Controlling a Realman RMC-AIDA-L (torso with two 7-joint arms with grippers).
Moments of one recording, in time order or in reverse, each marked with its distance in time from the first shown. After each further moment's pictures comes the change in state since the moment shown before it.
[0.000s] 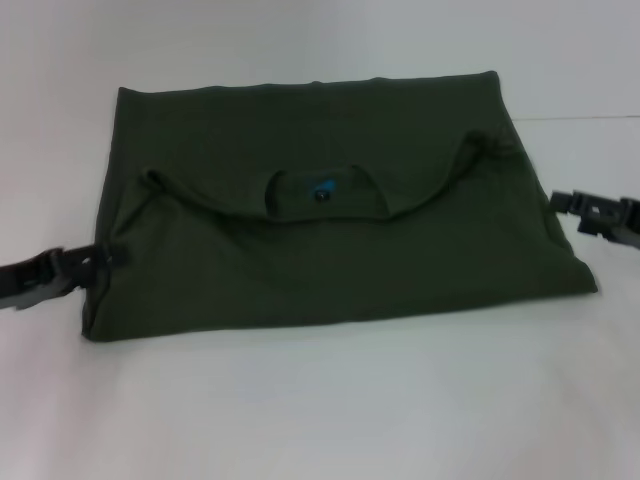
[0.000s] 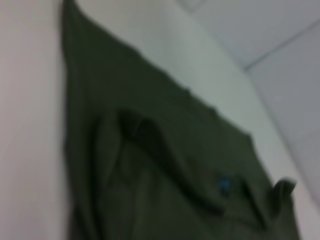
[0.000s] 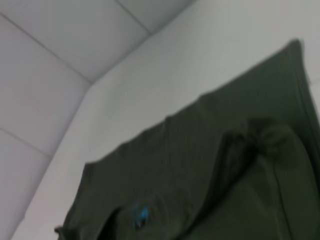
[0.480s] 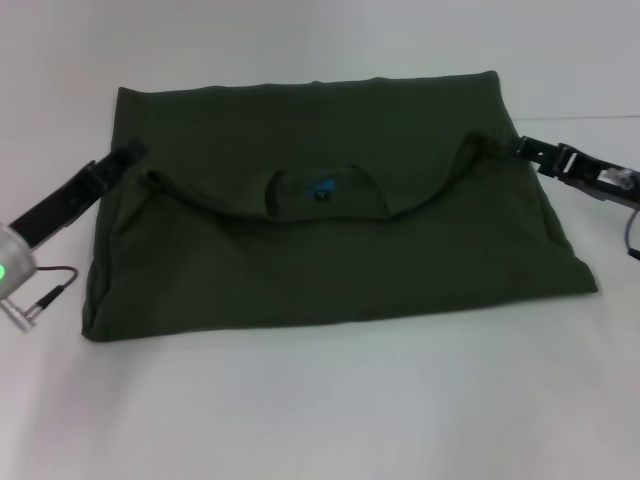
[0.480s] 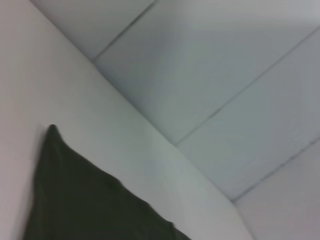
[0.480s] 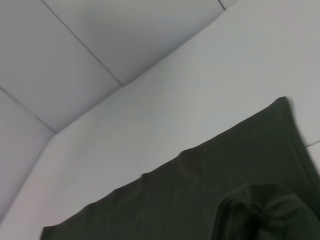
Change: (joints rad) left arm -0.072 -0.109 -0.066 -0.281 -0.525 -0.368 0.472; right arm 0.125 0.142 0.034 0.006 0.073 0.365 -0.106
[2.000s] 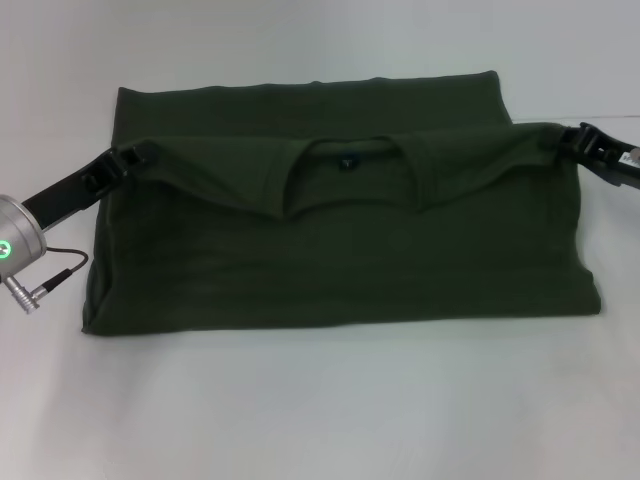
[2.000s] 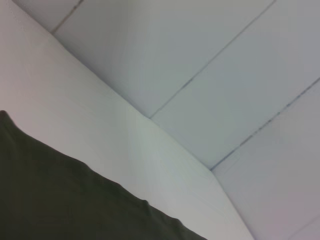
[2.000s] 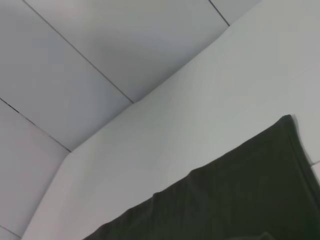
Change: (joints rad) left arm -0.039 -0.009 -0.015 0.121 0.172 0.082 -0.133; right arm -0.010 0.000 0.056 -0.078 -0.044 -0.076 0.090
